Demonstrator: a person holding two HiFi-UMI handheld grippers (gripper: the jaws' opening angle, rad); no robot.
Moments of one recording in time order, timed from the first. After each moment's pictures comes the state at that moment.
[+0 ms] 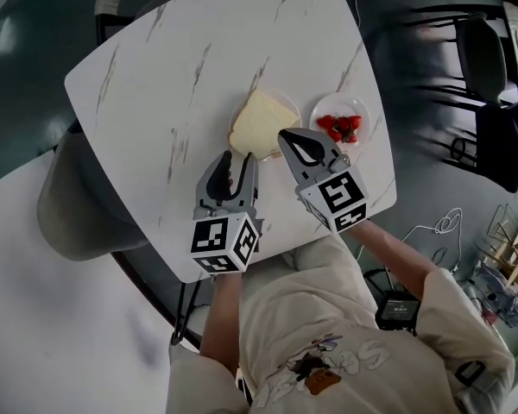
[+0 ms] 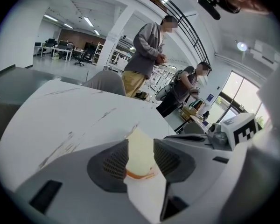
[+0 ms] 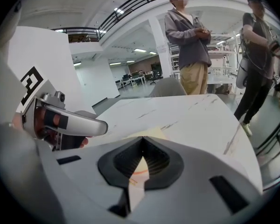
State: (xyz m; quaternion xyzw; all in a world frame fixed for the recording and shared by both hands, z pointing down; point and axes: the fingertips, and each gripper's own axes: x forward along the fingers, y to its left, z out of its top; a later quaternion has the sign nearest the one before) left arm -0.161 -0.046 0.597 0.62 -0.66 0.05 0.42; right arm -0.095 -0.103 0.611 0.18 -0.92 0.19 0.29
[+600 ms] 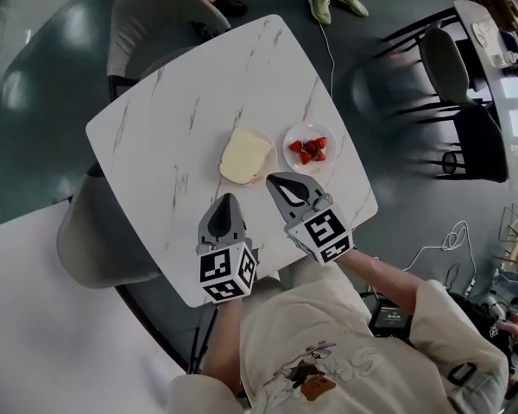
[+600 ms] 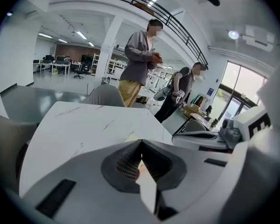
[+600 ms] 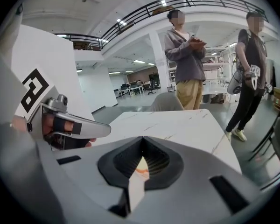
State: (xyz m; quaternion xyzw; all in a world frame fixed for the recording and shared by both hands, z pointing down) left arm -0.143 -0.015 0.529 0.62 -0.69 0.08 0.37; right arm -0.068 -0.067 0.530 0.21 -0.93 0.18 0.24
